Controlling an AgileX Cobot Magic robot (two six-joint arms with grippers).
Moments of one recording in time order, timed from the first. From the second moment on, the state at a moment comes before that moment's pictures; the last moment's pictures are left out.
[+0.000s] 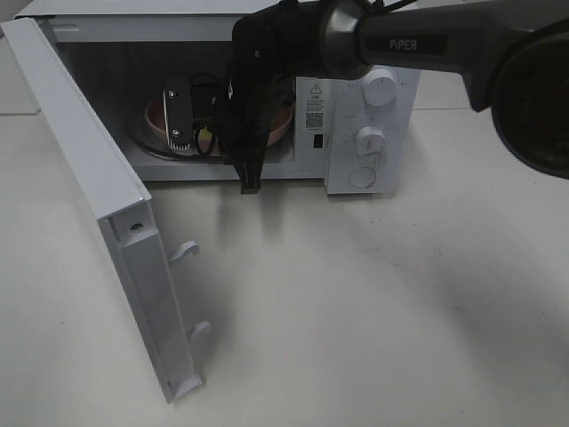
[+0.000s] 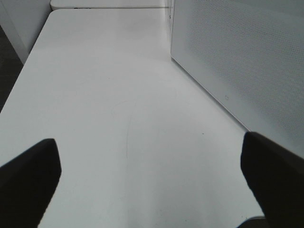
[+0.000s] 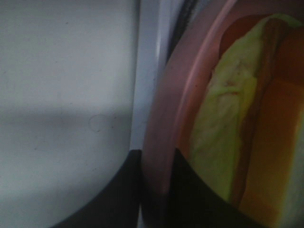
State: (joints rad) left arm 0.02 0.00 -0.52 -0.03 1.08 0.03; right arm 0.65 2.36 -1.94 -0.11 0.63 -1.06
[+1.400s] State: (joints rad) left arm 0.02 0.00 -0.52 -0.03 1.08 0.03; right arm 0.65 2.05 -1.42 -0.05 0.29 -1.41
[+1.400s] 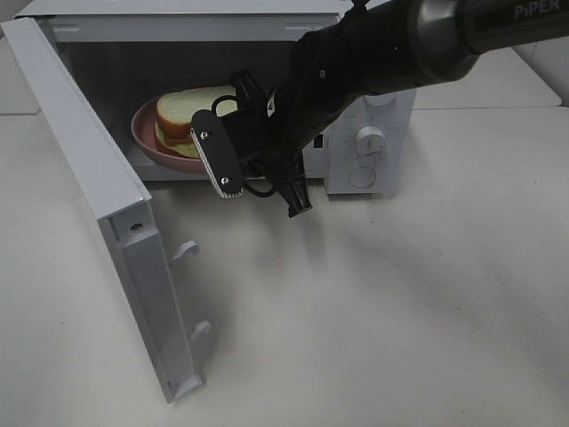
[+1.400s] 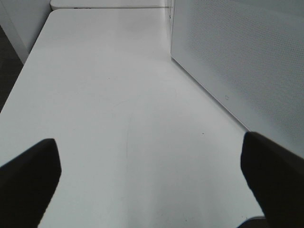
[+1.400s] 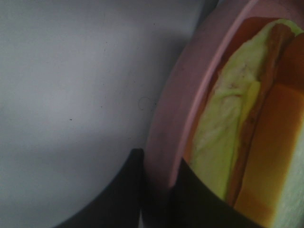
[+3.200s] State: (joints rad) left arm 0.02 0.00 -0.52 -0.03 1.08 0.03; right arm 0.67 1.44 -0.74 -0.08 0.21 -1.43
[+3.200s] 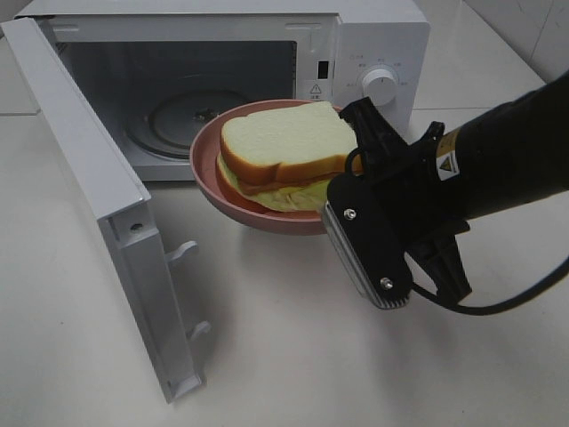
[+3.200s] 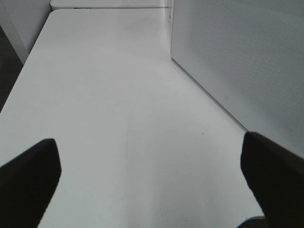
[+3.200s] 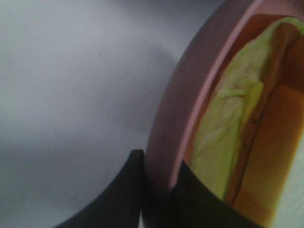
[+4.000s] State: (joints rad) left arm 0.02 0.00 -0.52 -0.03 1.08 0.03; right arm 0.67 1.14 -0.52 -0.16 0.30 -1.27
